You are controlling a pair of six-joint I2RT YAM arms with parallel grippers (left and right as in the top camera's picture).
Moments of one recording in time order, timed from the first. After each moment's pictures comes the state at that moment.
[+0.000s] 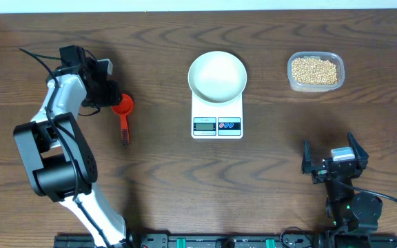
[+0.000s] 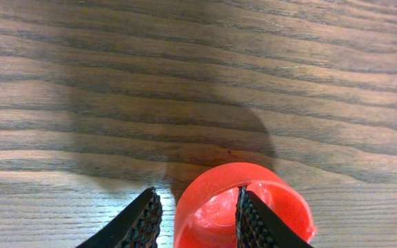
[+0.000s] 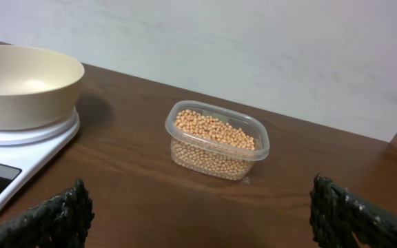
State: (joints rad) left arm 0.25 2.02 1.40 -0.69 0.25 0.18; right arm -0.05 0.01 0.01 -0.06 -0.14 -0.22
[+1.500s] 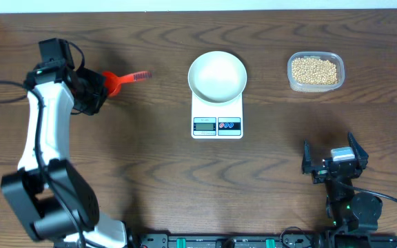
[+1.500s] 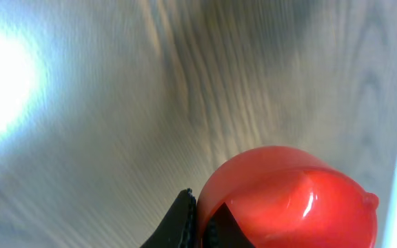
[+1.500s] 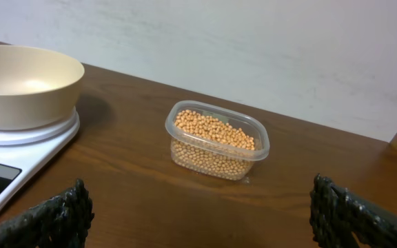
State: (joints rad) left arm 0.26 1.71 1.40 -0.91 0.26 -0.97; right arm -0.05 0.01 0.01 -0.06 -0.14 -0.22
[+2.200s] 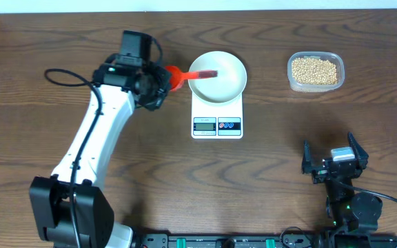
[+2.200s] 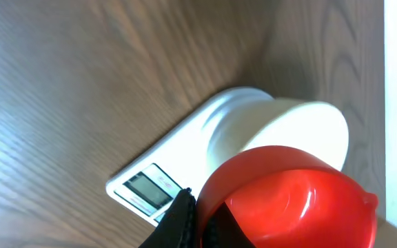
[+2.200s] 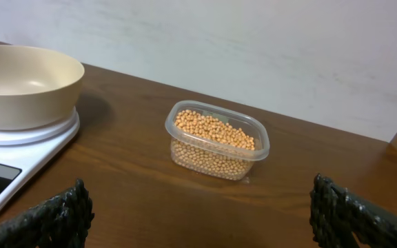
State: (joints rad) left arm -0.20 1.66 1.40 -0.84 0.19 -1.21; right arm -0.05 0.01 0.01 -0.06 -0.14 -0.22
